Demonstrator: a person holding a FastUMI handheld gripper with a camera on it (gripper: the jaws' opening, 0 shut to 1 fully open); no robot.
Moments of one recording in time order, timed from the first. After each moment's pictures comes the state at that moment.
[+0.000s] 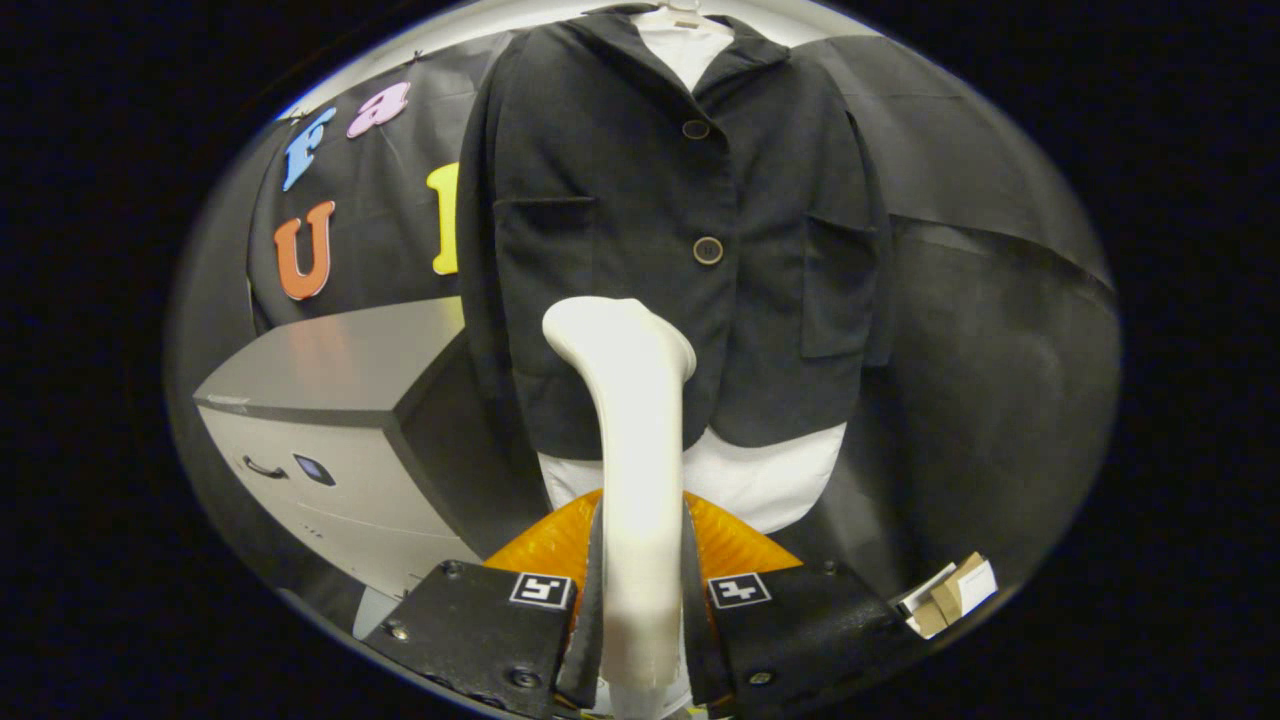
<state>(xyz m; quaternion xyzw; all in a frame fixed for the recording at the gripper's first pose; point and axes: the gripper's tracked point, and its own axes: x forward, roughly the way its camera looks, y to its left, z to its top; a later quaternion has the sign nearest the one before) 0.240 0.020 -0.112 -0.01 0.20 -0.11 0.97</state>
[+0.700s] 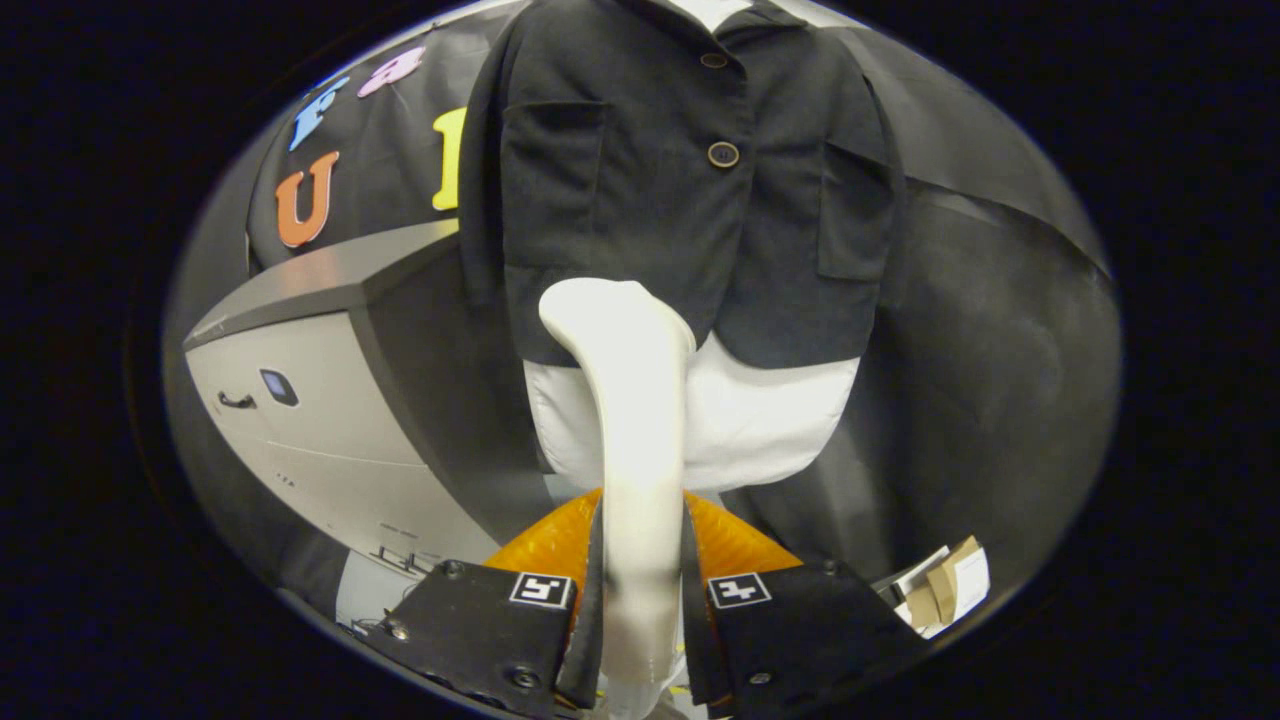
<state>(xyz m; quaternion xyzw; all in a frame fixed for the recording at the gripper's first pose) 0.229 0.019 -0.178 -0.03 0.28 -0.12 0.95</state>
